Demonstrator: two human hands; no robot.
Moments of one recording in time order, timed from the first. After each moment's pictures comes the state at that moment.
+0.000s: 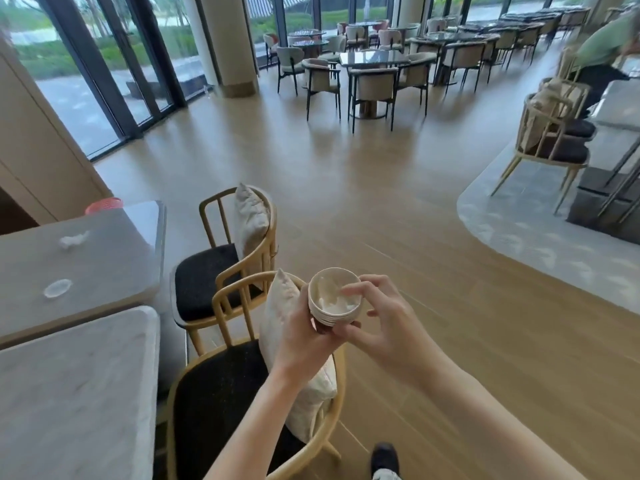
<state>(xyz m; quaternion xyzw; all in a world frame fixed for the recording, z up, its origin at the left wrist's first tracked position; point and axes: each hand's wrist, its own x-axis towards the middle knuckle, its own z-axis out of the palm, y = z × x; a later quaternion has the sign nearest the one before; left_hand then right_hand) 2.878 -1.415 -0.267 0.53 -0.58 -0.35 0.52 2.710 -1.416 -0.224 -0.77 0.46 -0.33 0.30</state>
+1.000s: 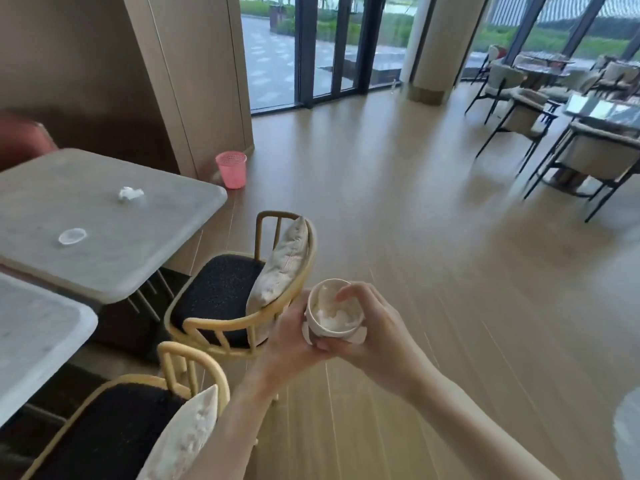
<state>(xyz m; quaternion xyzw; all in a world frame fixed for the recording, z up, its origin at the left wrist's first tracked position) 2.877 -1.864 -0.286 0.69 -0.42 -0.18 0.56 2.745 -1.968 -0.224 -0.88 0.18 -0.20 0.40</state>
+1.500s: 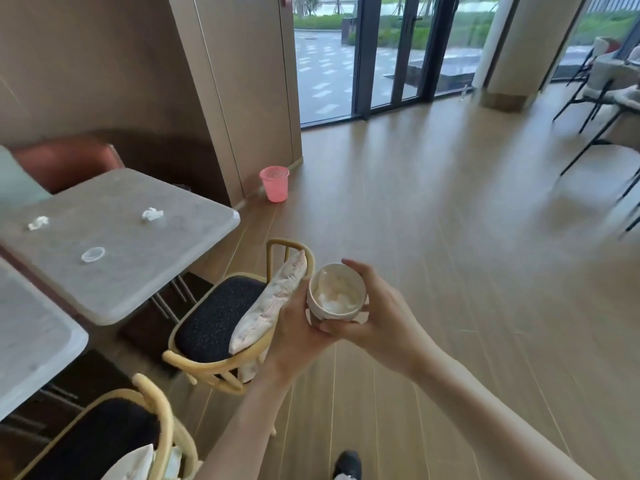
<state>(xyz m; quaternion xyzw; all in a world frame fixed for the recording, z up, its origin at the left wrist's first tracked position) 2.880 -2.077 -0.232 0.73 -0.33 -0.05 0.59 2.794 -2.207 -0.199 -0.86 0.08 -0.19 0.47</state>
